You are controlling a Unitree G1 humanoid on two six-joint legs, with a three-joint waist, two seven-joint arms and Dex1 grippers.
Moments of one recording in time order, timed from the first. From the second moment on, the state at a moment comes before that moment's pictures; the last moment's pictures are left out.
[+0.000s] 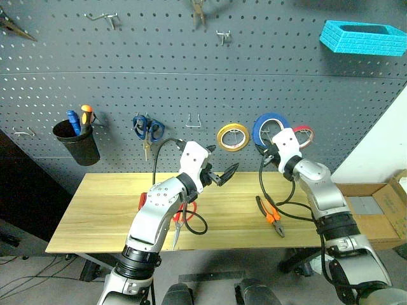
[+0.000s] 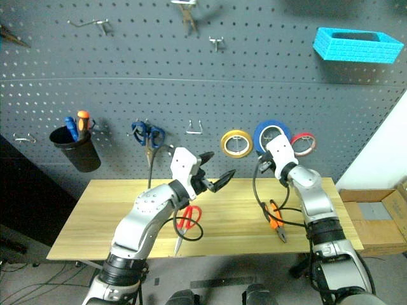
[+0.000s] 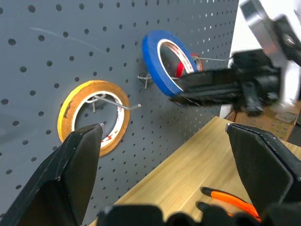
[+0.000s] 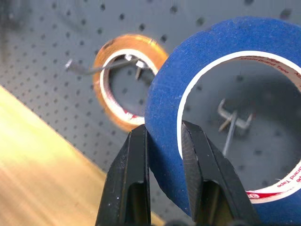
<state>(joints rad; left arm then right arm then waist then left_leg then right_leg) -0.33 0.20 -0.16 -0.22 -0.18 0.41 -0.49 -0.58 -0.35 0.08 0.33 0.02 0.14 0.49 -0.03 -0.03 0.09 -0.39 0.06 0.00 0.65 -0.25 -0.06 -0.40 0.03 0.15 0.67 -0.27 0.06</state>
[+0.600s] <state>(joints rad) -0.21 0.22 -0.19 -0.25 -0.19 0.45 -0.50 -0.15 -0.36 0.03 -0.21 0.10 0.52 0.46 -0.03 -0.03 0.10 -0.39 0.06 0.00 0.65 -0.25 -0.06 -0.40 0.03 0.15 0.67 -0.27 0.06</state>
